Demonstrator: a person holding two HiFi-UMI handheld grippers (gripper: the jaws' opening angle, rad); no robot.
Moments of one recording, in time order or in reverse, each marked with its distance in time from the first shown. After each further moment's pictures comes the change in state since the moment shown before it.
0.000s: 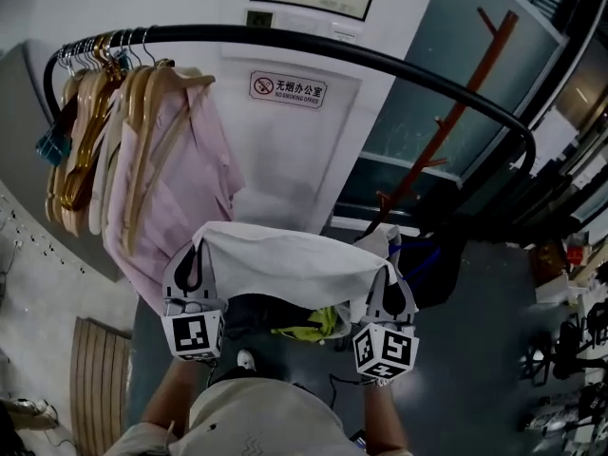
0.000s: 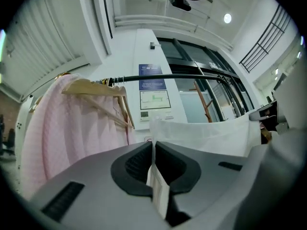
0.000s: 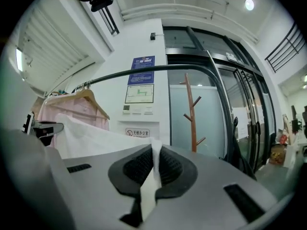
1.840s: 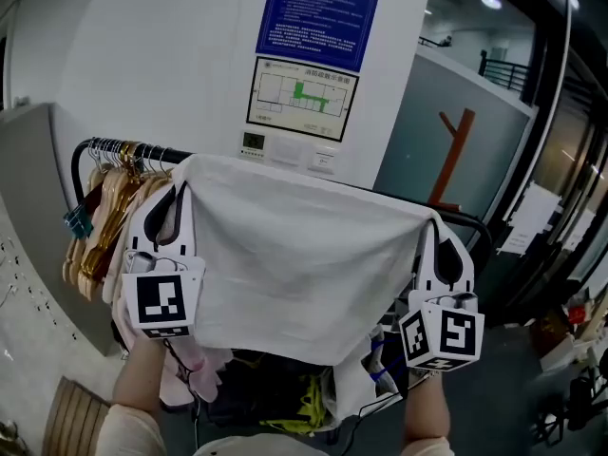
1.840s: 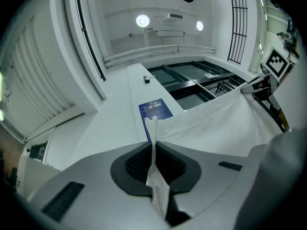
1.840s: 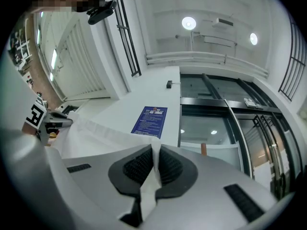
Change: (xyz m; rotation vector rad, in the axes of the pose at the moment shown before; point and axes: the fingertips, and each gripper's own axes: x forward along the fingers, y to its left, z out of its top) left arm 0.076 0.043 0.294 0.257 -0.370 0.138; right arm 0.040 -0.010 0.330 -0.206 -0.547 0.128
